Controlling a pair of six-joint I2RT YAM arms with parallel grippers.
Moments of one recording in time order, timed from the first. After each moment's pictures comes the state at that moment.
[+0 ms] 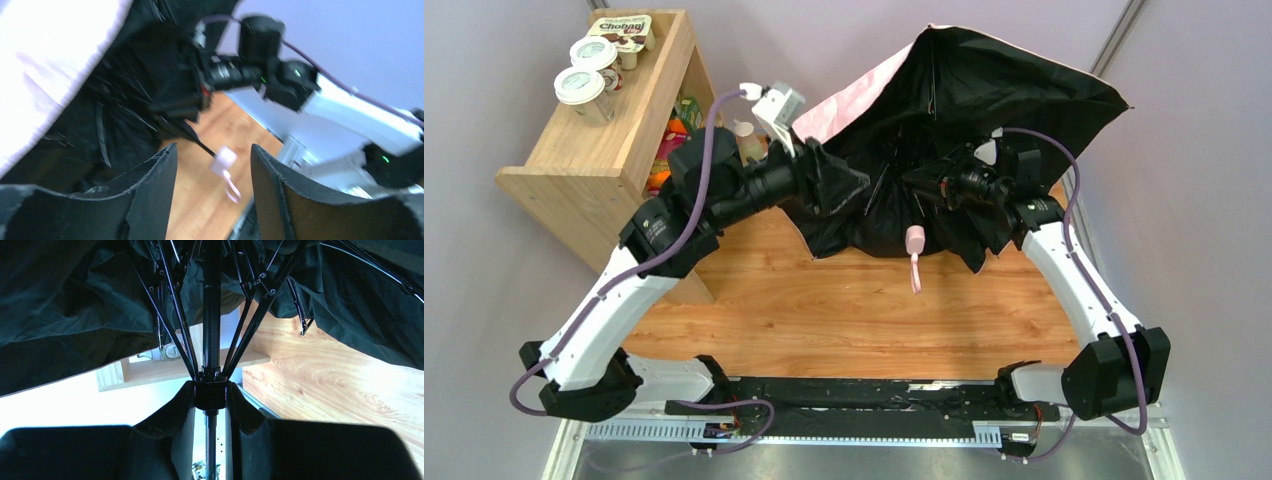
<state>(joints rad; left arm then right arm) -0.85 1.19 1.68 -0.56 0.18 -0.39 0.22 1.30 1.19 -0.21 -0.66 1.24</state>
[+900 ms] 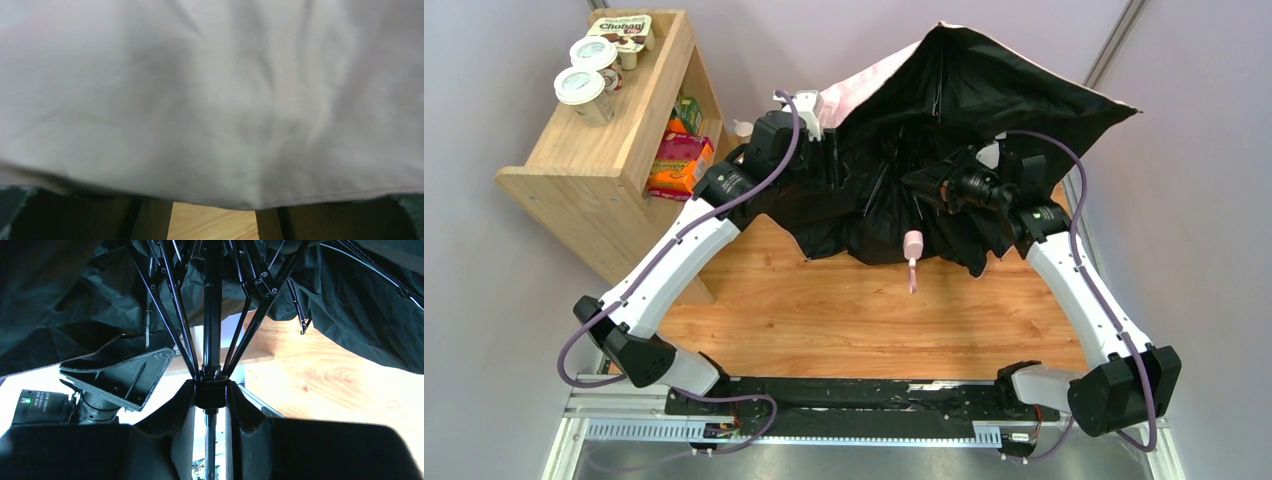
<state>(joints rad) -0.67 1.45 1.69 -0.73 -0.16 -0.44 0.27 1.23 1.19 -0.25 -0.60 1.25</state>
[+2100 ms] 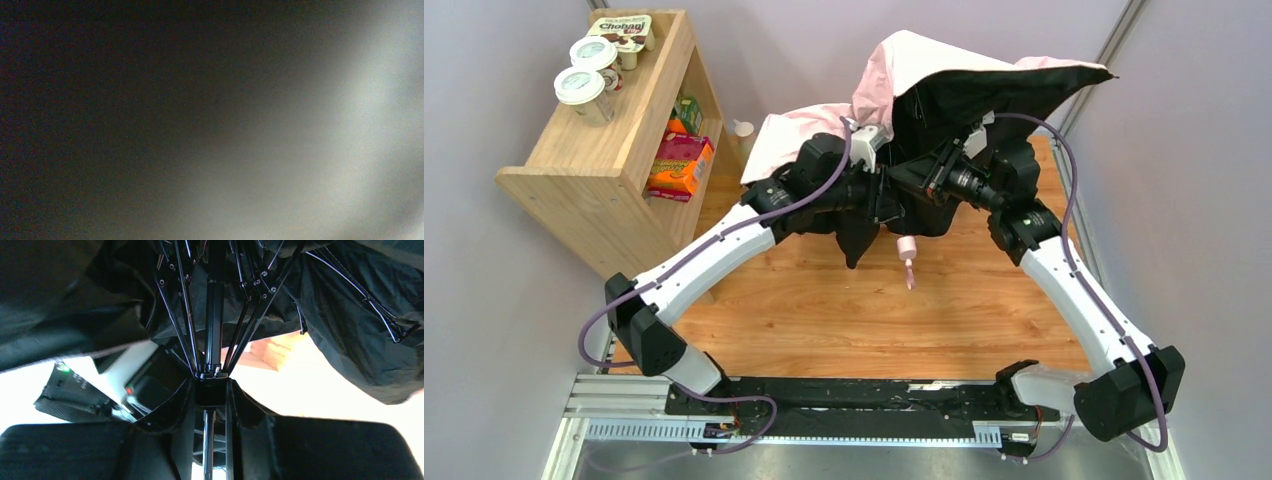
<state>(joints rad) -0.81 1.55 1.59 -0.48 0.28 -0.46 0.38 1.22 1.19 -0.04 -0.58 1.14</state>
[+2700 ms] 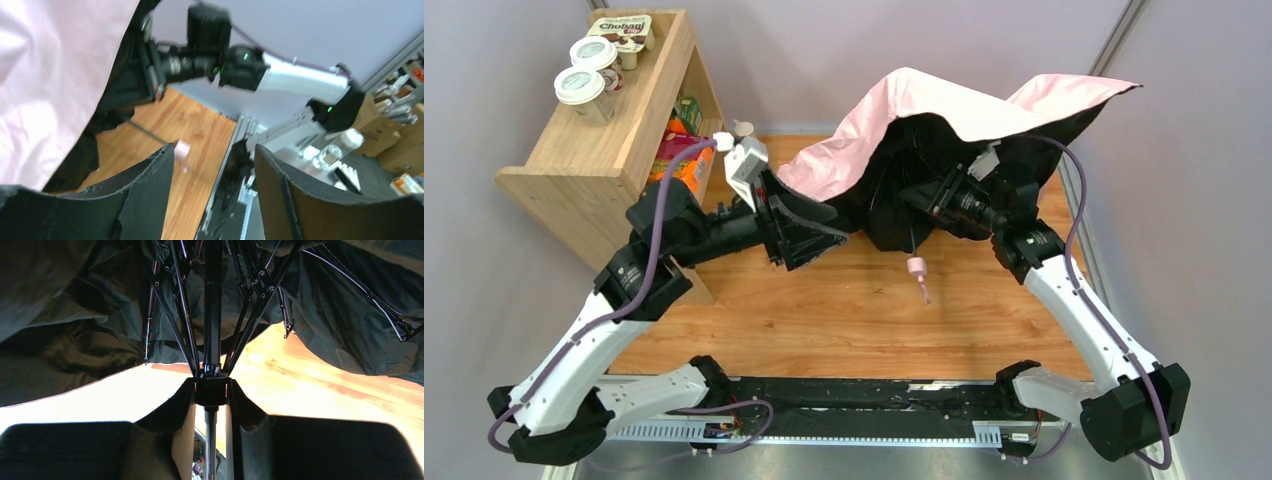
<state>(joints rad) -0.80 0.94 1.37 -0.39 0.43 -0.39 0.36 1.12 1.03 -0.10 -0.45 0.90</state>
